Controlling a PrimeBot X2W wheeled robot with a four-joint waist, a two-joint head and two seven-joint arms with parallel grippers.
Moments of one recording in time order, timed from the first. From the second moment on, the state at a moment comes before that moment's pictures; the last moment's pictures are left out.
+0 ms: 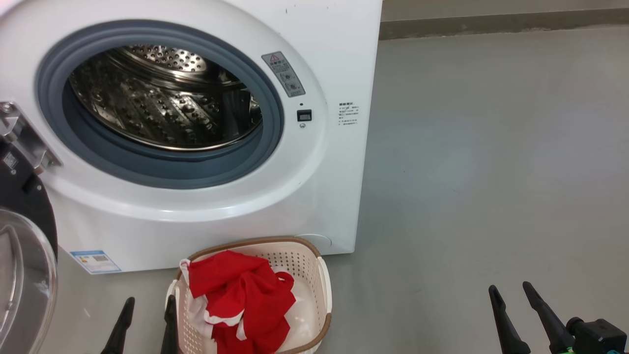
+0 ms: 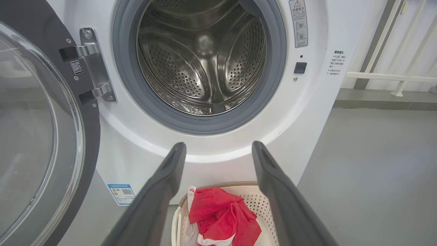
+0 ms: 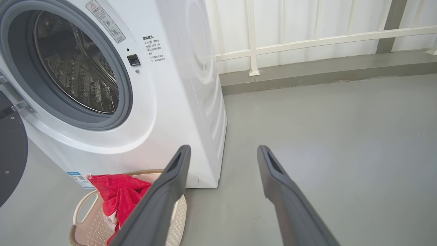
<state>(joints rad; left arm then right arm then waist) 0.08 0.04 0.06 0.18 -0.14 -0.06 -0.26 0.15 -0.13 0.02 0.21 0.41 0.12 -0.26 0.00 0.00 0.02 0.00</state>
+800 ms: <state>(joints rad) 0.08 0.04 0.06 0.17 -0.14 -0.06 -0.26 0.15 -0.13 0.02 0.21 0.41 0.12 -0.26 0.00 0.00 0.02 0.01</state>
